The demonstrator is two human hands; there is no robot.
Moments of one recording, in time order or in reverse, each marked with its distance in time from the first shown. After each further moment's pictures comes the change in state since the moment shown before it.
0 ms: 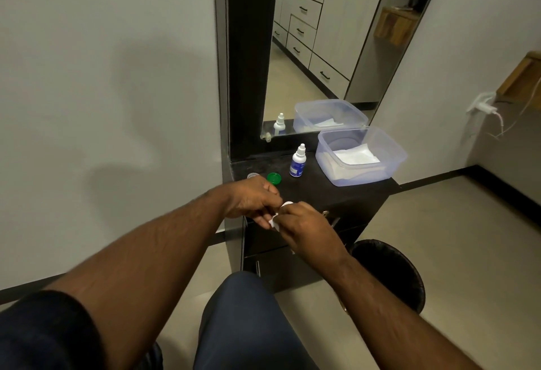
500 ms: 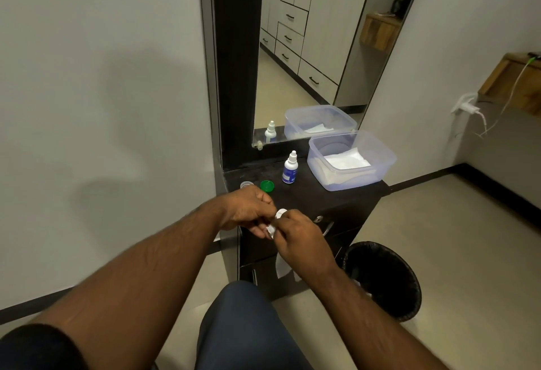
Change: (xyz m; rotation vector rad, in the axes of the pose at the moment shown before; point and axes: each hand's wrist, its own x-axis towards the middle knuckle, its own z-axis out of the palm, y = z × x) left_hand 0.001 -0.002 0.001 -0.002 -0.003 -0.004; right_hand -0.004 -0.012 0.011 0.134 0.151 0.292
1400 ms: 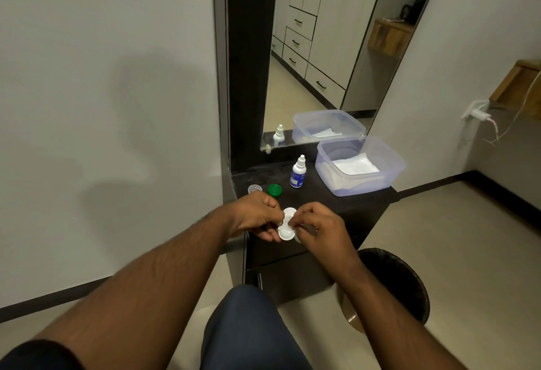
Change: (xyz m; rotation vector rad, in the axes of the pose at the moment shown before) left_hand -0.004 -0.002 0.008 -0.034 0.077 -0.013; right_hand 0.009 0.024 -0.020 0.242 0.080 -0.011
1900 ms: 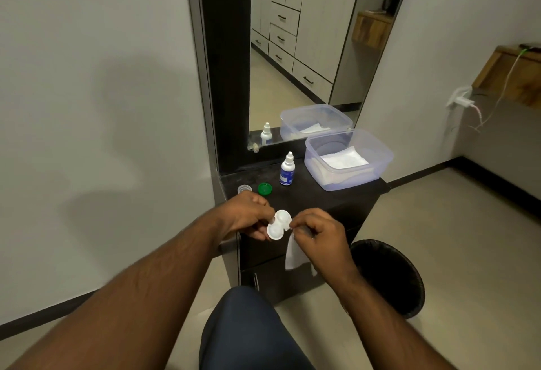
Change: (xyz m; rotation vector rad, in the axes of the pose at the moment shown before) left_hand 0.004 0.000 0.000 0.009 0.076 -0.002; right_hand -0.017 0.007 0.006 0.120 0.180 0.135
